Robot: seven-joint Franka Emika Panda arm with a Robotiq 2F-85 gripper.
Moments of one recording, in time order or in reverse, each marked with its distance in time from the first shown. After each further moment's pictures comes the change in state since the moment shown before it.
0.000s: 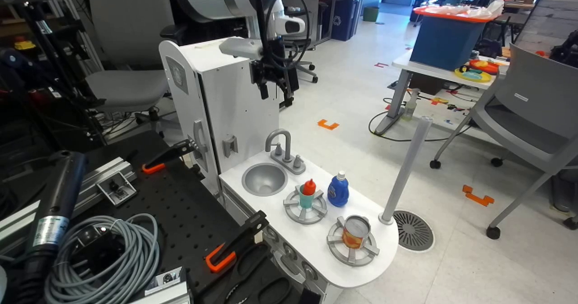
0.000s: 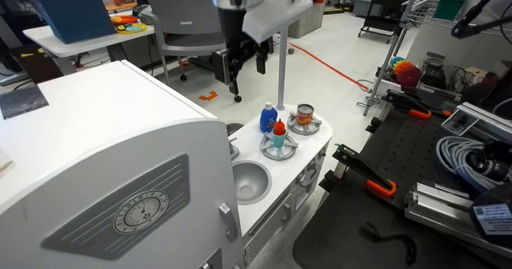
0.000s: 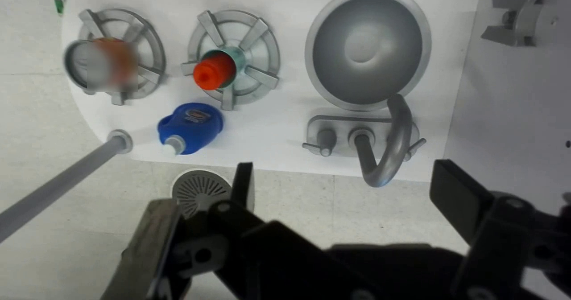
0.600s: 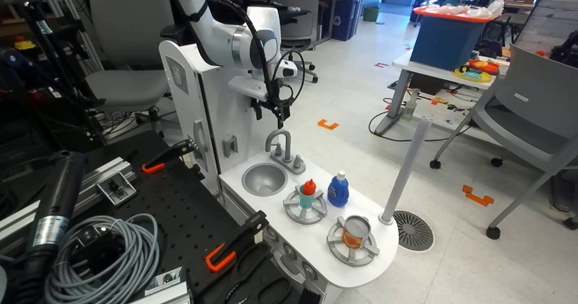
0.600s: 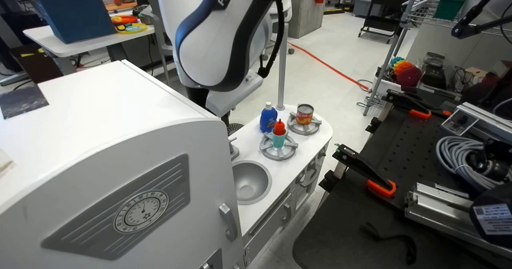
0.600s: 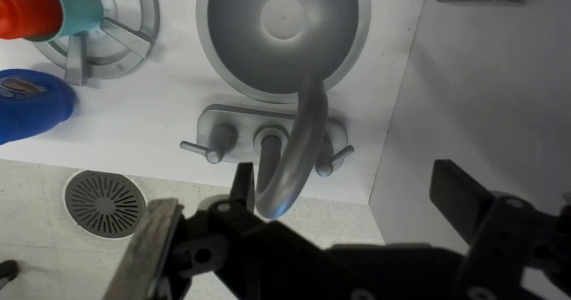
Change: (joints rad) arm 0.108 0.435 -0.022 0.402 0.170 0.058 -0.191
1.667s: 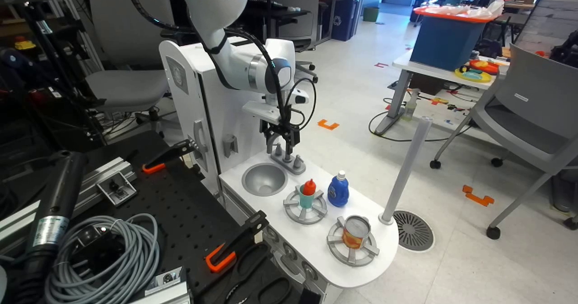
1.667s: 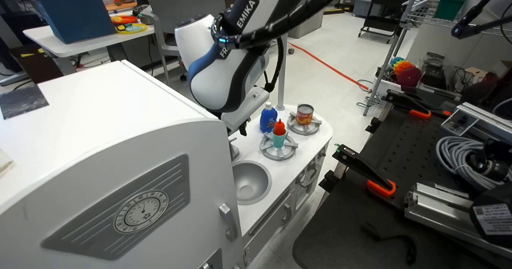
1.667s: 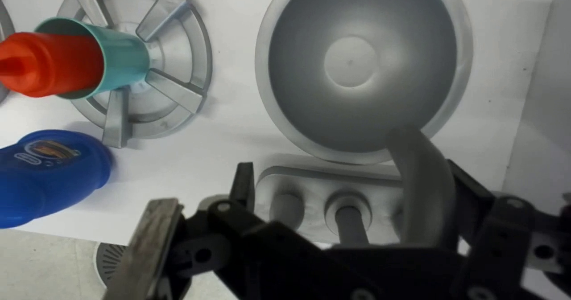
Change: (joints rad) arm 0.004 0.211 -0.072 0.237 0.042 -0.172 -0.029
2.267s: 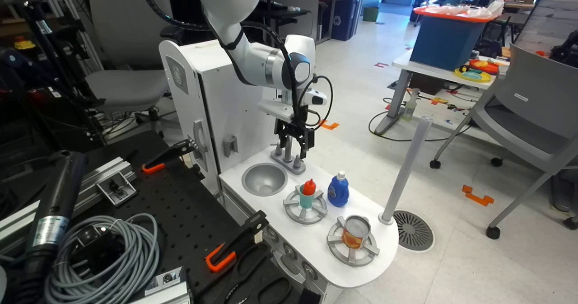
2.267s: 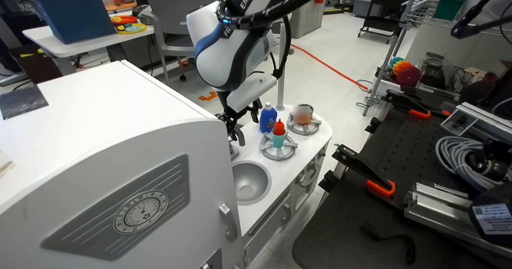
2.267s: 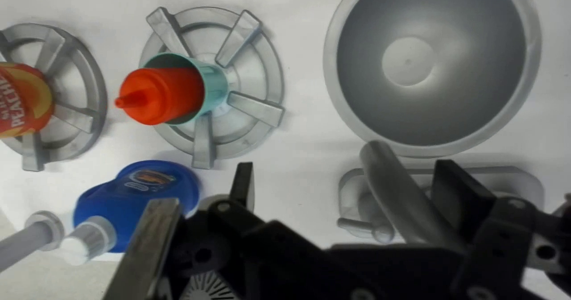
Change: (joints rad) arm -0.042 -0.010 -0.047 0.046 0.042 -0.123 0.054
